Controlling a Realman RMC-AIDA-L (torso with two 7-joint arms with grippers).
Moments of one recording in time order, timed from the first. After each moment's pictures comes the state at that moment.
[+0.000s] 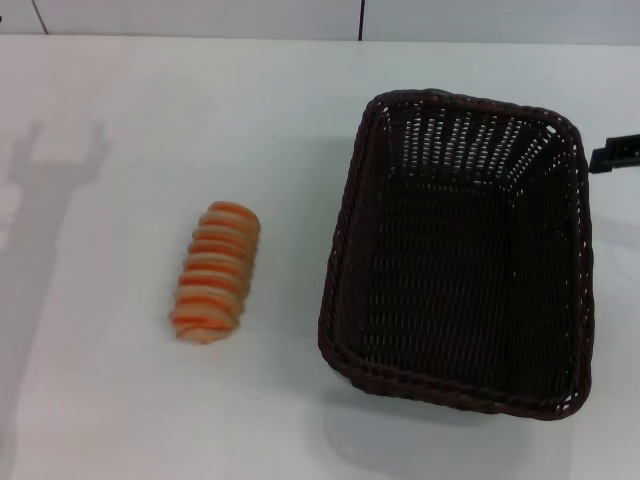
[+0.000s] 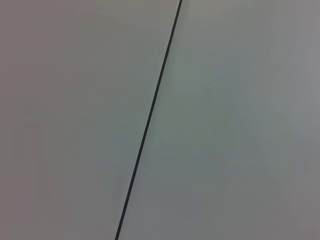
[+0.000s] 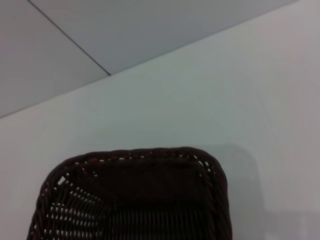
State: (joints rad) left arm -0.34 -2.06 -1.33 -0.26 2.66 1.41 -0.38; right arm 0.32 2.08 -1.11 -1.71 0.68 1.58 0.06
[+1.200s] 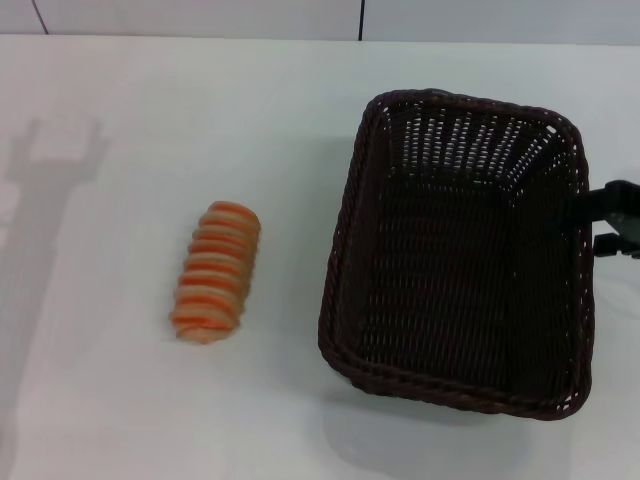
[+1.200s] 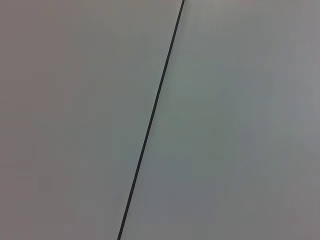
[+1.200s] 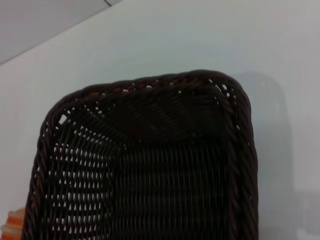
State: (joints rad) left arm -0.34 -2.06 -1.33 -0.25 2.65 1.44 -0.38; right arm 0.33 2.08 -1.16 -1.56 0.74 1.59 0.06
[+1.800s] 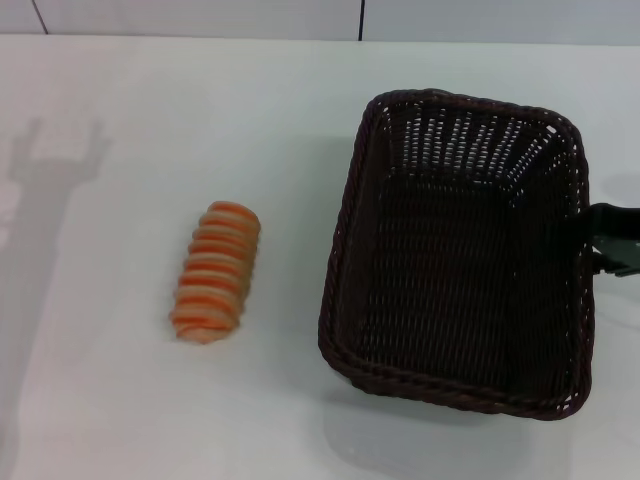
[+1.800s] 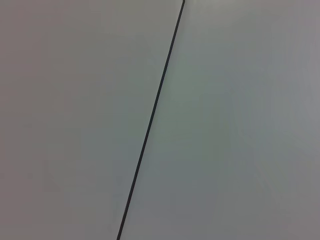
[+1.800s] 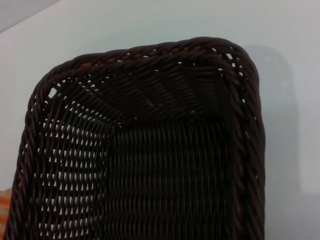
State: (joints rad) left arm -0.34 -2.06 -1.34 -0.26 2.65 1.44 -0.38; right arm 0.34 2.08 -1.21 -1.51 0.73 1.58 0.05
